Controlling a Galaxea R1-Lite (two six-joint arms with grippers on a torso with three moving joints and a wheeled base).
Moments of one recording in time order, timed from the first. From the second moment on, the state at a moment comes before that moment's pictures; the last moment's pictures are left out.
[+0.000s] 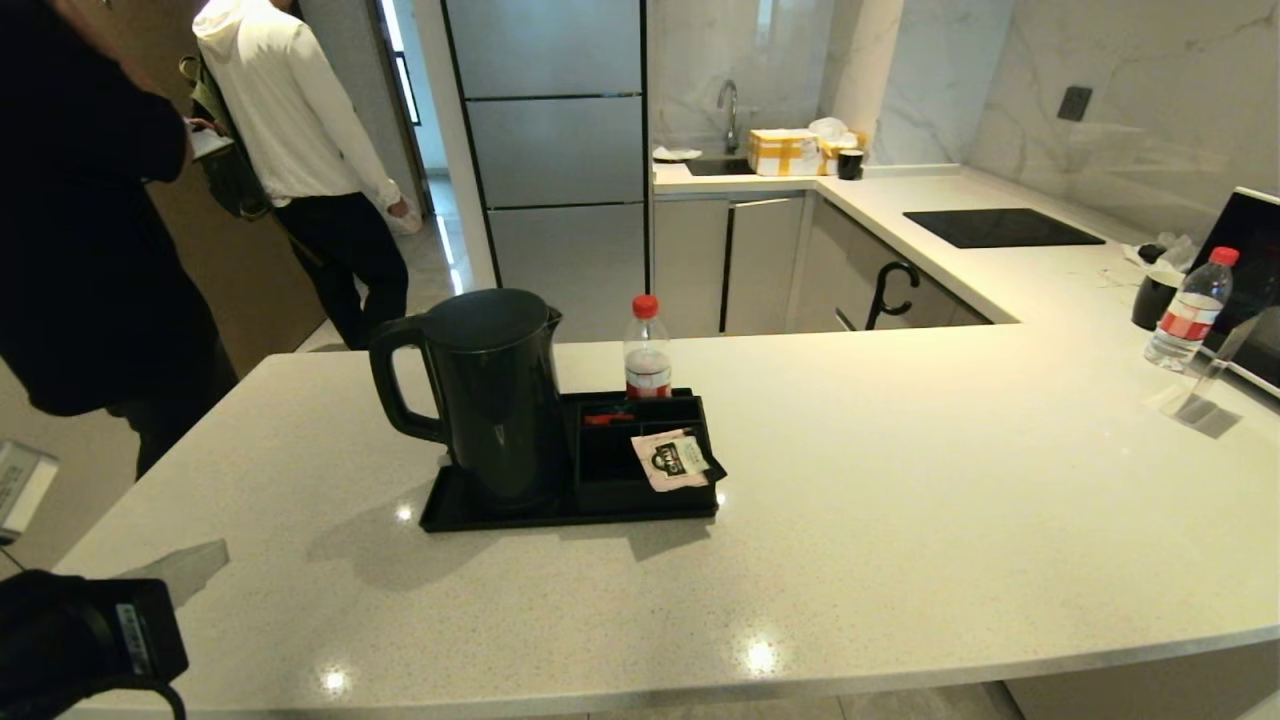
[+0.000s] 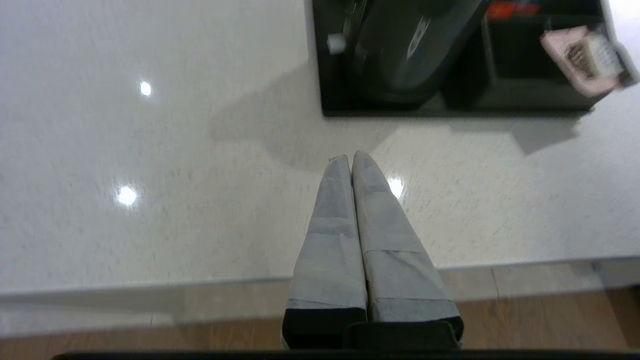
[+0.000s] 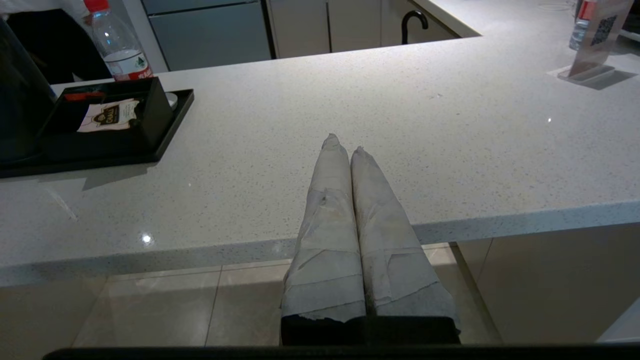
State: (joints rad) left arm -0.07 1.00 -0.38 -0.23 -0.01 -0.11; right arm 0.01 0.00 0.00 -0.08 -0.01 0.04
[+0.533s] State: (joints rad) left arm -0.15 1.13 -0.39 -0.27 0.04 -0.21; right arm 0.01 0.00 0.00 -0.08 -0.01 0.04
